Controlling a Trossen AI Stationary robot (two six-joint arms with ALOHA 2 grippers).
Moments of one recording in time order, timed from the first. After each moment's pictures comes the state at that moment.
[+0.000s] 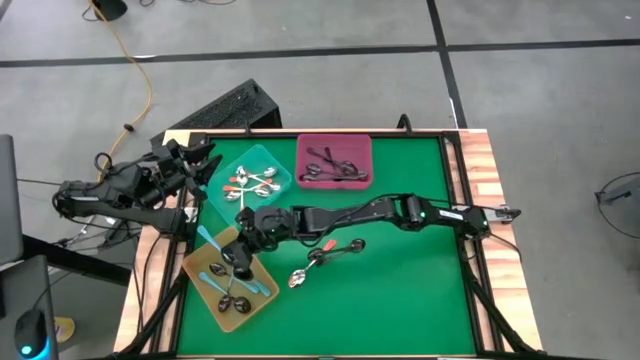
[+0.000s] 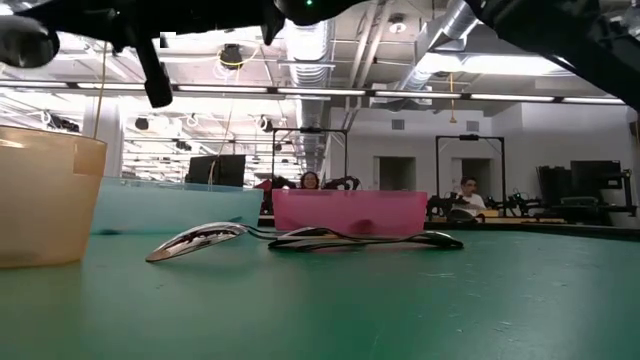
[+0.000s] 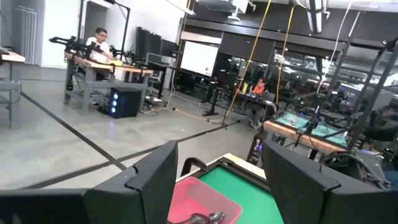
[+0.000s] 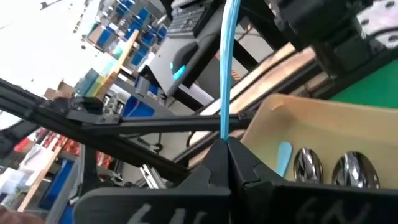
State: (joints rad) left arm -0.12 0.36 0.67 -0.17 -0.75 -0.18; right arm 0.12 2.54 2.34 -0.01 -0.18 0.83
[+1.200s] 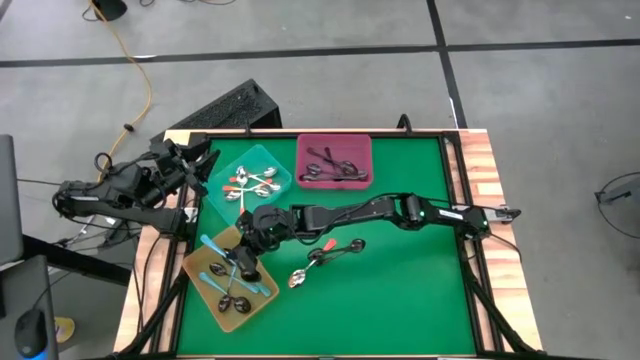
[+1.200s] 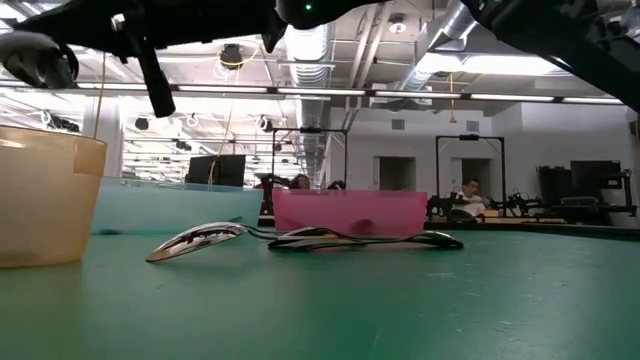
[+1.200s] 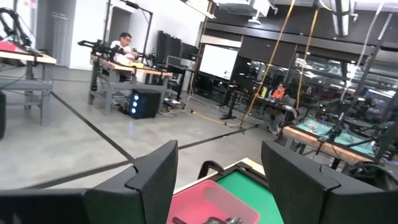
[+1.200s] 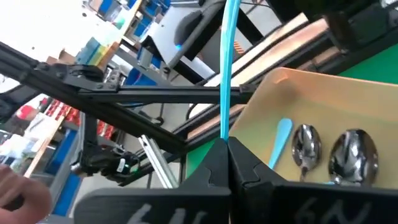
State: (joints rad) left arm -0.12 0.36 0.67 -0.17 -0.84 -0.18; right arm 0.10 2.54 2.34 -0.06 -0.29 0.78
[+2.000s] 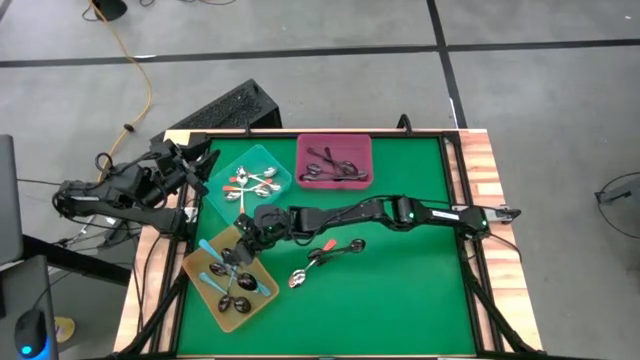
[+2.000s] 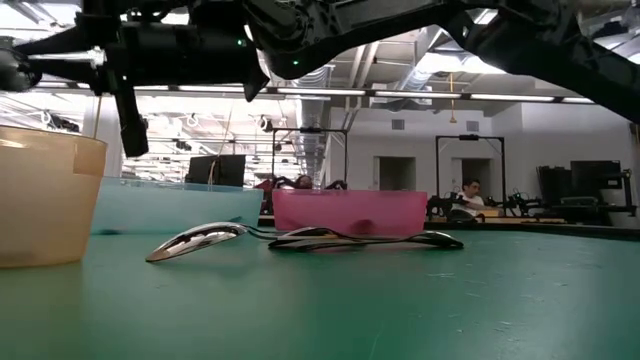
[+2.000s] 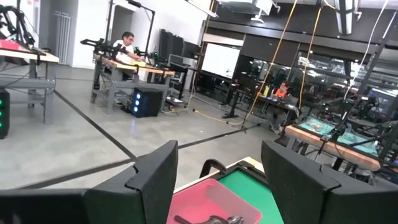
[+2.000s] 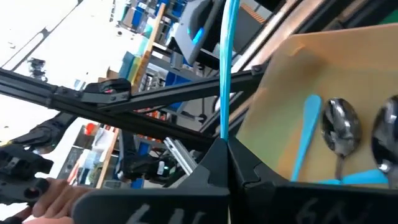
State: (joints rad) left arm -0.12 0.37 0.67 -0.17 -0.85 -0.18; right arm 0.07 2.66 2.36 0.13 -0.44 1.05
